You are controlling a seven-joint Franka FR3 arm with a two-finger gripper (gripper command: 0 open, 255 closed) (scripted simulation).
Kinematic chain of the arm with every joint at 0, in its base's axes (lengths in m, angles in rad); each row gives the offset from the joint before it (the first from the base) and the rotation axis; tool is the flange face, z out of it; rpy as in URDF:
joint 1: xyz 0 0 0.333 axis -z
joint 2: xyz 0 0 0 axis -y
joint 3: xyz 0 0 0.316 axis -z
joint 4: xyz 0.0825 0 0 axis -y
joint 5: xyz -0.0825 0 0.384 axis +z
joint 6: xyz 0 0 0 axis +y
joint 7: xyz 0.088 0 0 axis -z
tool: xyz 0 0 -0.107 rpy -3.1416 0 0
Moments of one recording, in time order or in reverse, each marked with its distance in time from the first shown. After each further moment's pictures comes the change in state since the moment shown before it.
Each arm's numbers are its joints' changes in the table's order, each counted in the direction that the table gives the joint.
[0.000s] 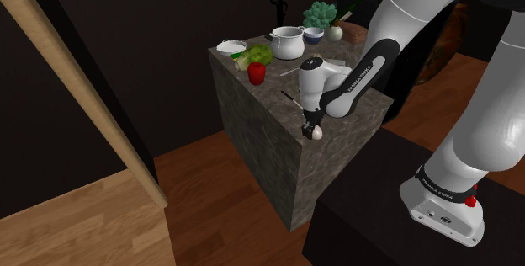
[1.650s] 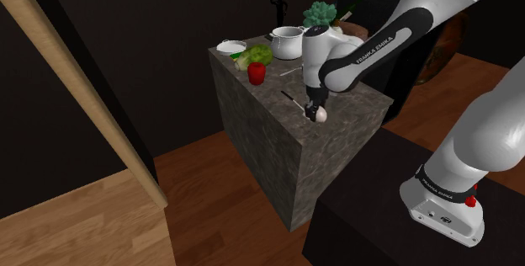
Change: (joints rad) arm -0.005 0.262 -0.027 0.015 0.174 0.257 -0.158
